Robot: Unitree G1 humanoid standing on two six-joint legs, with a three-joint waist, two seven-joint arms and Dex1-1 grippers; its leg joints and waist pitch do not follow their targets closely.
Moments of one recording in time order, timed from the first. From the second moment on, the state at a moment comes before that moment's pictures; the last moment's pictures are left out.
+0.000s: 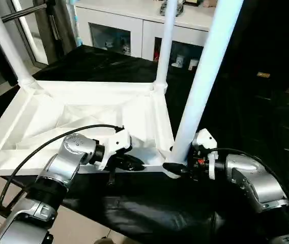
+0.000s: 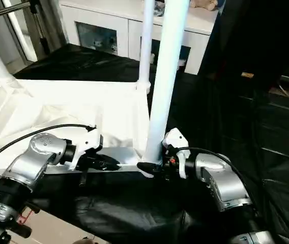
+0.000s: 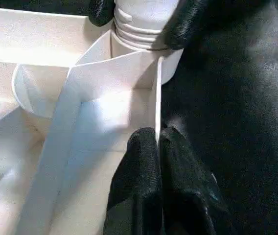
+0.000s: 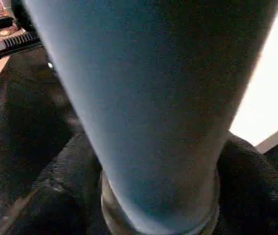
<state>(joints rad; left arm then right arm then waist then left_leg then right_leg) -0.52 0.38 -0.26 0.49 0.01 0.10 -1.33 -0.30 -0.35 0.16 0.25 0.18 0.30 1.05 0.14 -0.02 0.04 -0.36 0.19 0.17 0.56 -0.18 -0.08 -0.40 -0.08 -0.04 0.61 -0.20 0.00</state>
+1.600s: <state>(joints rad) -0.56 0.37 -0.25 0.55 0.03 0.07 -1.28 -0.33 -0.32 0.14 0.28 0.16 0.28 0.98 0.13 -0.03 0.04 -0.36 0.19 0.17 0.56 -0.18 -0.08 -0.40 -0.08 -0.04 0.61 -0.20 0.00</state>
